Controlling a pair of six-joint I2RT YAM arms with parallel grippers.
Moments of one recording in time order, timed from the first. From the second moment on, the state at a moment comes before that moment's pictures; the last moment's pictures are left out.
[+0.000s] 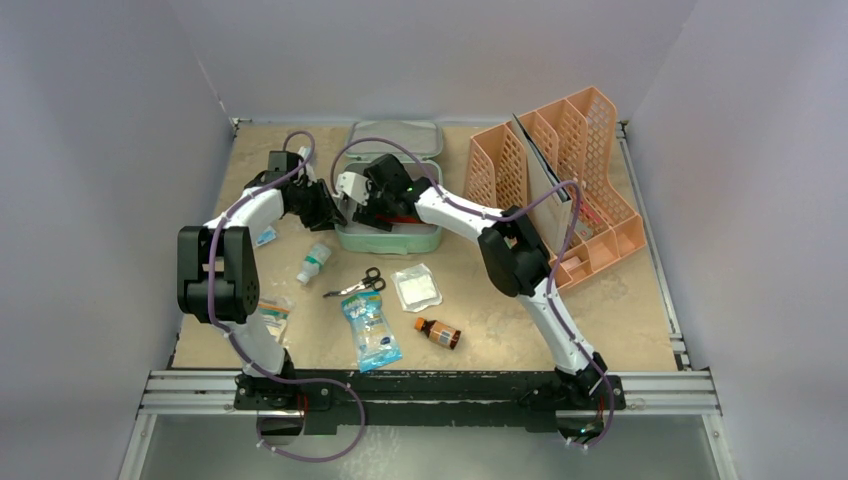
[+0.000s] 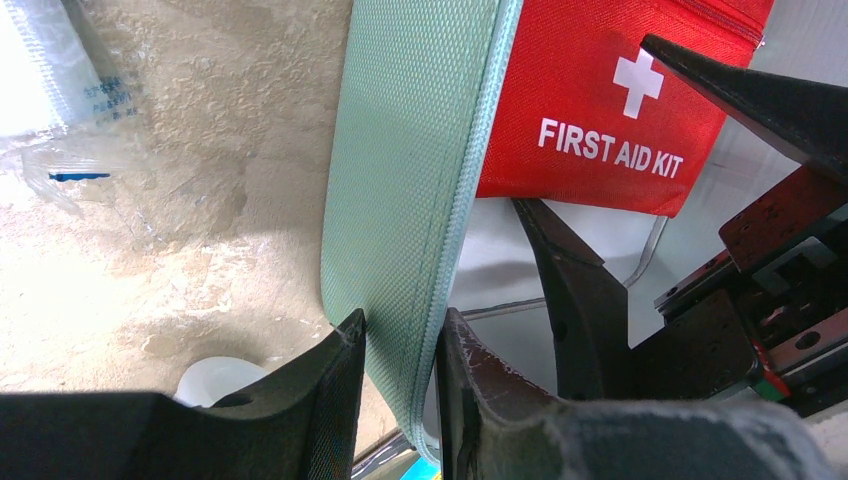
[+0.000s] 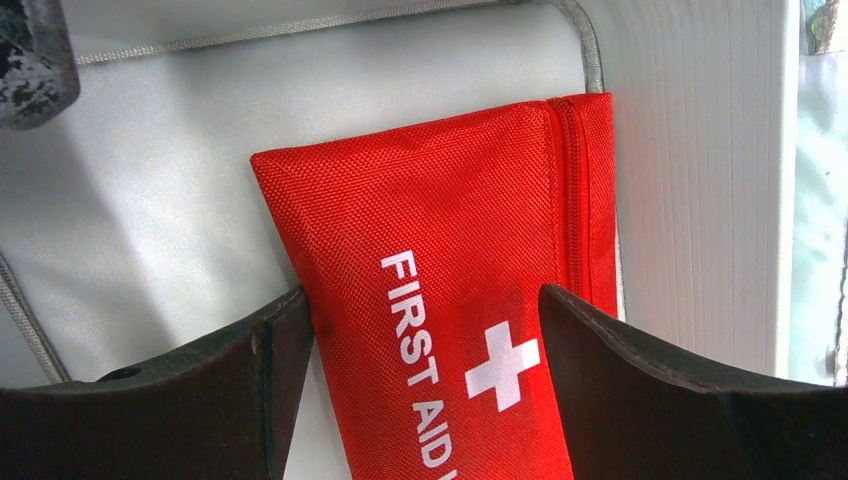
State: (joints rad) left arm -0.01 1.75 1.17 -0.46 0.40 -0.45; right arm 0.77 2.42 2.03 -0.39 -0.06 -0.67
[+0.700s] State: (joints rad) left arm -0.01 1.76 1.18 -0.47 0.40 -0.45; right arm 0.78 2.38 1.95 -0.35 0.01 -0.67
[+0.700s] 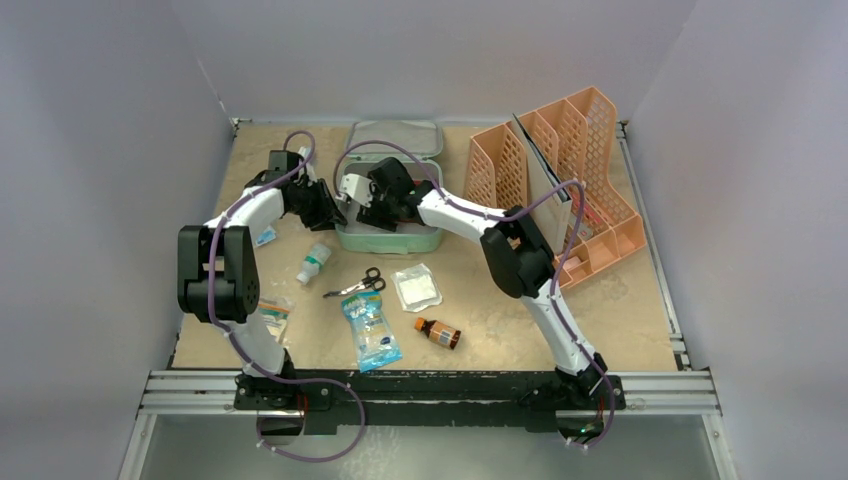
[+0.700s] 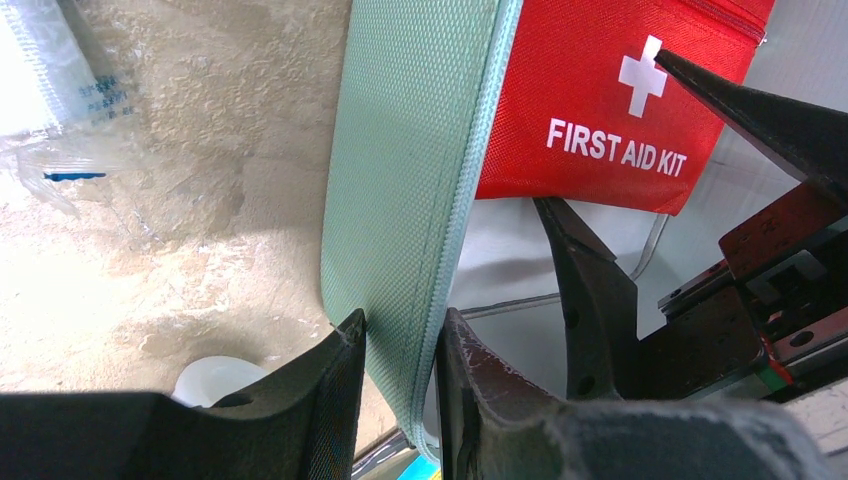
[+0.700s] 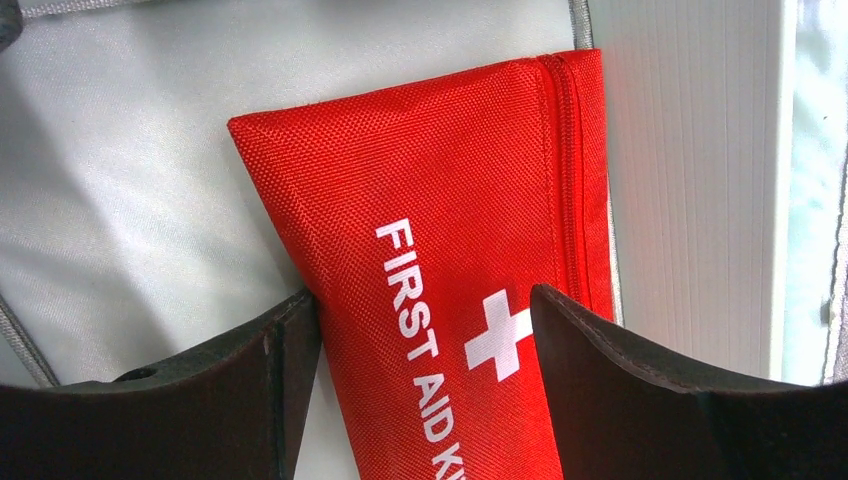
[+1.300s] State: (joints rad) left arm -0.01 1.76 1.19 -0.48 0.42 -0.46; right arm 0.73 2.32 1.84 -0.37 0.00 -0.67
